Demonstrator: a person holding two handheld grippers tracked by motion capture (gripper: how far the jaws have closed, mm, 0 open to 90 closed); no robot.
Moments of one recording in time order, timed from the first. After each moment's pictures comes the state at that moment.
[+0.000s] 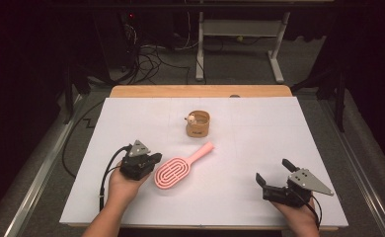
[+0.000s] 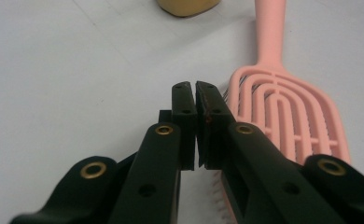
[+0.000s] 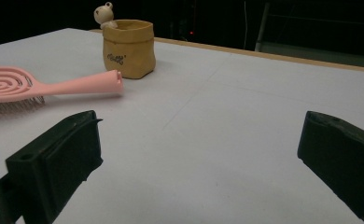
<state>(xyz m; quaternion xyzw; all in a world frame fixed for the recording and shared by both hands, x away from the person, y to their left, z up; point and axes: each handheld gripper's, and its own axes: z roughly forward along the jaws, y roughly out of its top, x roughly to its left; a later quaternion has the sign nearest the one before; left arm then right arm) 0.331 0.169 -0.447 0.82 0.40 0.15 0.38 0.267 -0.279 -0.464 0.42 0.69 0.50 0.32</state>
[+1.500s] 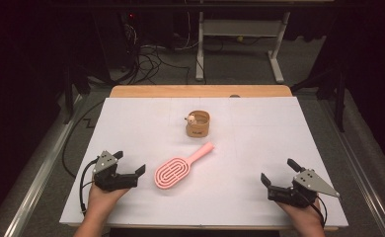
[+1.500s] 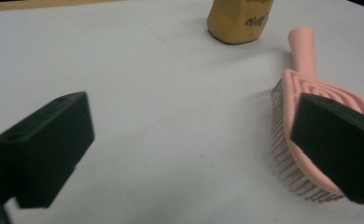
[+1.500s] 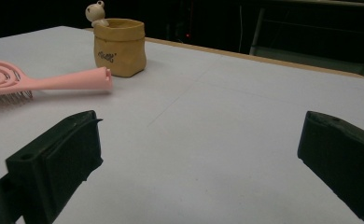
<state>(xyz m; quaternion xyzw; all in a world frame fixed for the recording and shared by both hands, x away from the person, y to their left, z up) 0.302 0.237 -0.469 0.74 0.43 0.20 0.48 0.266 -0.293 -0.466 0.41 0.69 0.50 0.33</state>
